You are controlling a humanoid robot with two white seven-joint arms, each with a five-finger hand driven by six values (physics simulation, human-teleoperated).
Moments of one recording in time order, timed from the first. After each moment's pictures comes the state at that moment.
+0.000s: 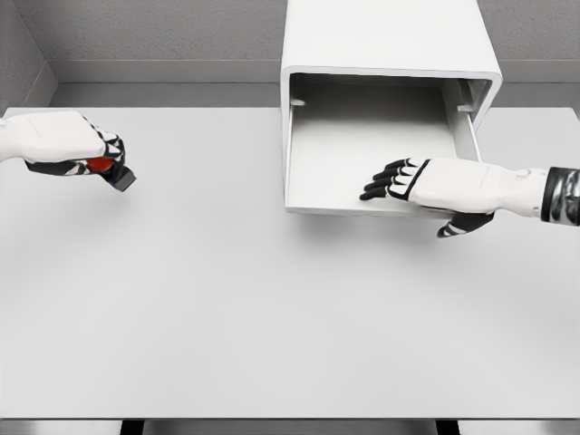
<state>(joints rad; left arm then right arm) -0.94 1.03 -0.92 -1.41 -0.33 -0.61 -0.50 -0.59 -0.94 0.60 -1.73 0.20 -0.51 0.61</state>
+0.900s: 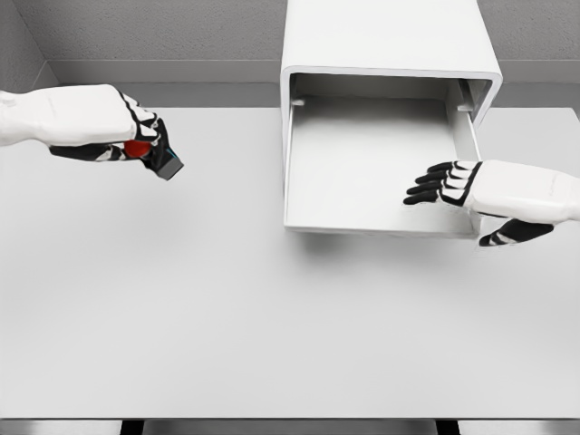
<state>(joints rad) -1.02 1.05 -0.93 -1.60 -0.13 -0.61 -0.51 -0.37 -1.05 0.33 -1.74 0.05 -0.65 0.61</state>
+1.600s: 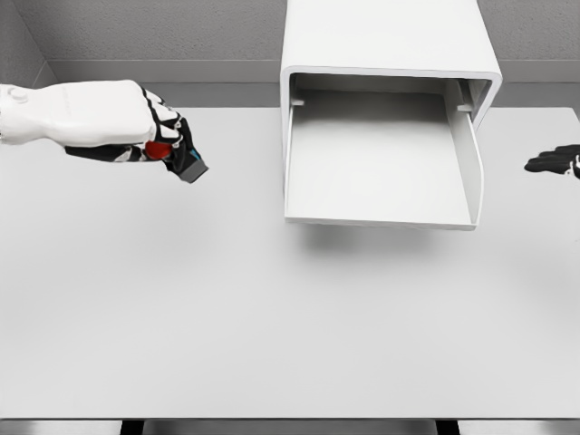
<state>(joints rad) -1.05 1.03 -0.92 -1.69 -0.08 -0.61 -0.51 0.22 -1.09 -0.33 -1.74 -0.08 -0.61 0.61</state>
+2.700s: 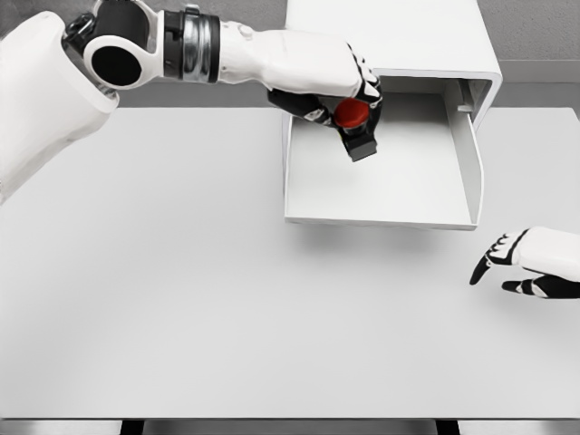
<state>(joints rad) -1.26 0.39 -0.99 -1.31 -0.11 -0.62 -0.61 0.10 -1.13 0.06 -1.76 -0.01 -0.61 0.61</state>
